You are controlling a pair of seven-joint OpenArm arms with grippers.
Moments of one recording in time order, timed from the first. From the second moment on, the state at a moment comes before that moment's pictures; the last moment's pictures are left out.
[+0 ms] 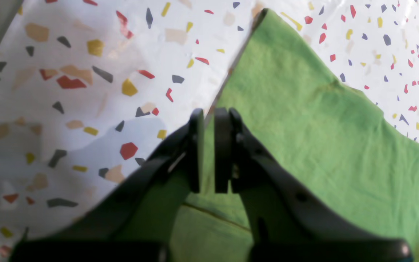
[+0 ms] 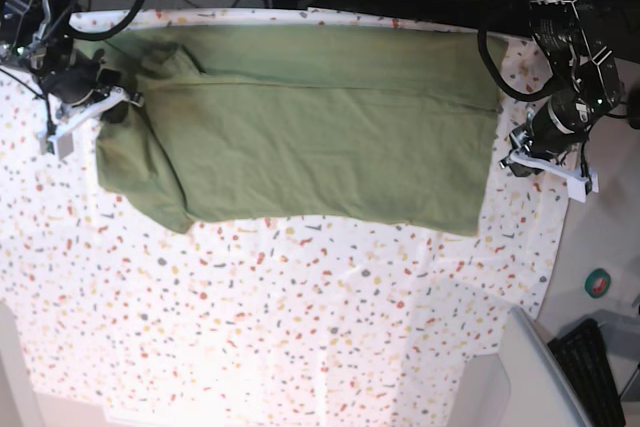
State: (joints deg) left arm 6.6 -10.0 -30.6 85.1 -28.4 -9.5 48.4; right arm -16.5 1.0 27.2 93.2 25.0 18.1 -56.0
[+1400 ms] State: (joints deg) left arm 6.3 -10.3 -30.9 84.9 -28.4 -9.7 48.4; right arm -3.9 9.2 26.7 81.7 25.0 12.3 -54.7
